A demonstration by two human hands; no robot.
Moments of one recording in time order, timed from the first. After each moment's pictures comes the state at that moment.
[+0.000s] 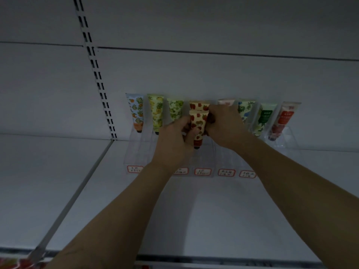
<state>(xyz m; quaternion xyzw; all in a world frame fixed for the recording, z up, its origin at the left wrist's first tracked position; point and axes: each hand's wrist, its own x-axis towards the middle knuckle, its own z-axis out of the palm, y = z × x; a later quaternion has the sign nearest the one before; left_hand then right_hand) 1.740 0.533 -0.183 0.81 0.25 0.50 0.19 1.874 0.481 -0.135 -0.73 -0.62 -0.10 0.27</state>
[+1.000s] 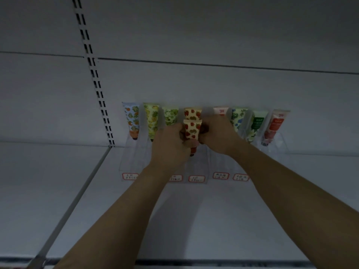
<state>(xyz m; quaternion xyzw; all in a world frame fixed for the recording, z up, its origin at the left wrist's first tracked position) 1.736 0.528 -0.163 0.82 0.34 0.40 0.22 1.863 0.472 -0.128 -0.73 -0.64 -0.03 0.26</state>
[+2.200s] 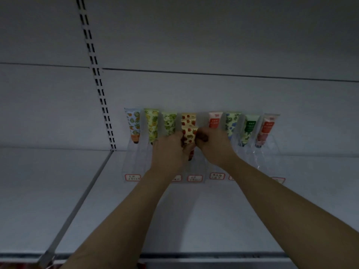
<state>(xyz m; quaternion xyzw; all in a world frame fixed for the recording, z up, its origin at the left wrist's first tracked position) 1.735 0.526 -0.173 0.85 0.36 0.35 0.15 1.856 0.463 -0.151 -0.74 -0.58 0.00 0.35</state>
